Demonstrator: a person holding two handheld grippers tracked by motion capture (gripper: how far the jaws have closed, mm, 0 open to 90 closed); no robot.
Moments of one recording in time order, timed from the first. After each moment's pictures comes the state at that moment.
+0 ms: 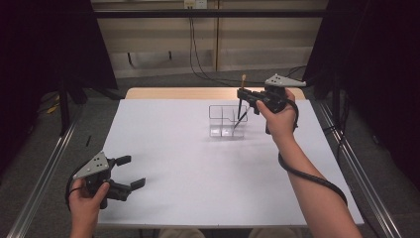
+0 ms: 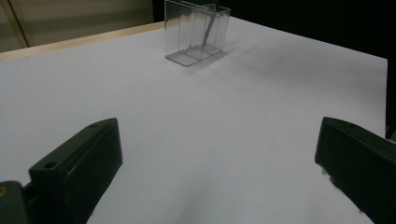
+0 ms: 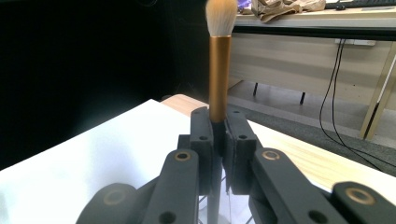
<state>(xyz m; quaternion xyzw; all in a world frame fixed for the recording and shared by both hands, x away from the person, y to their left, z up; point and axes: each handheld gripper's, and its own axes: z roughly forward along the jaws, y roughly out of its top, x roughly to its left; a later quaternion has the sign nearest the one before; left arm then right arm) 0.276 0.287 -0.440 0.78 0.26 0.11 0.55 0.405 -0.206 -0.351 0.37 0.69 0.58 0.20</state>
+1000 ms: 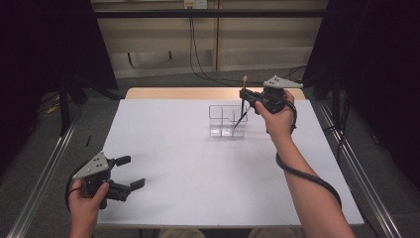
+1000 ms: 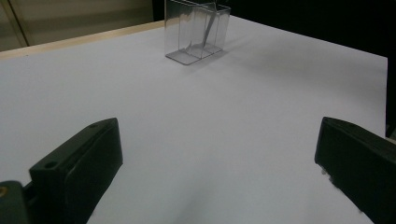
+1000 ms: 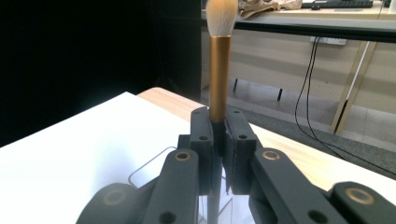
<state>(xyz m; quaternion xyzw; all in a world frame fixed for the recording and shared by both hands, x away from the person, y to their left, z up) 0.276 0.288 -0.440 0.78 0.26 0.11 0.55 0.414 -0.209 -0.365 0.39 0.70 0.56 0.24</state>
